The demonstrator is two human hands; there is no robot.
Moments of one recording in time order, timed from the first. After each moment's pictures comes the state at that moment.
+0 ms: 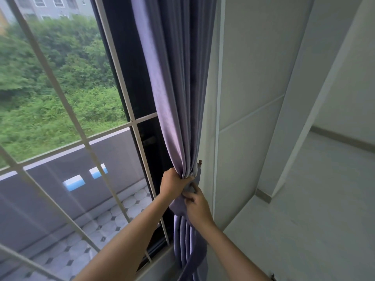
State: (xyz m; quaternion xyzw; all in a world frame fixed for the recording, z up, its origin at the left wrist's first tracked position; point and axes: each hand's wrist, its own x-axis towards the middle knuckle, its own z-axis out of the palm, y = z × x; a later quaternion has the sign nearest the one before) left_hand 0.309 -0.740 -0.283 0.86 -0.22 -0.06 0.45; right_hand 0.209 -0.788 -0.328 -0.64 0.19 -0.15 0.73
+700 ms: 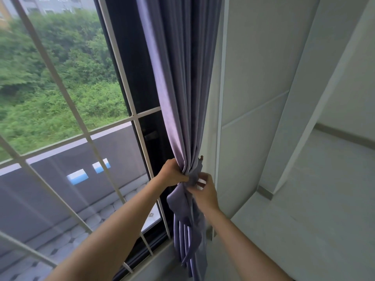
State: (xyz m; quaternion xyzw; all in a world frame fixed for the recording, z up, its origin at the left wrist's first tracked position) left_hand 0.326 -0.734 -0.256 0.89 -0.33 -0.14 0.27; right_hand 0.214 -0.816 -0.327 -0.67 0.28 -0.19 0.66
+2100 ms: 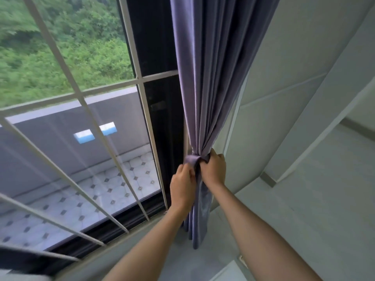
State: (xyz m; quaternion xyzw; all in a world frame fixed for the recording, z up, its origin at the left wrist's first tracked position) left_hand 0.246 -0.746 -0.358 0.89 -0.16 0.09 0.42; right_hand 0.256 -0.851 -0.347 -0.85 0.30 -0.20 0.39
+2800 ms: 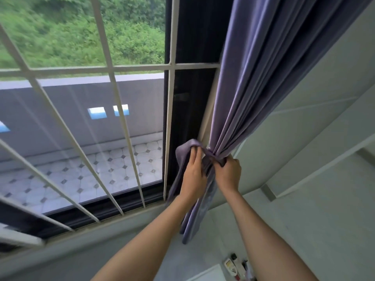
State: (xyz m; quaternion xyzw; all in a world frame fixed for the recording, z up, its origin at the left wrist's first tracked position) left_hand 0.256 -0.755 -0.354 0.83 -0.19 0.01 0.53; right_hand 0.245 -0.864 -0.346 -0.87 0.24 -0.22 0.36
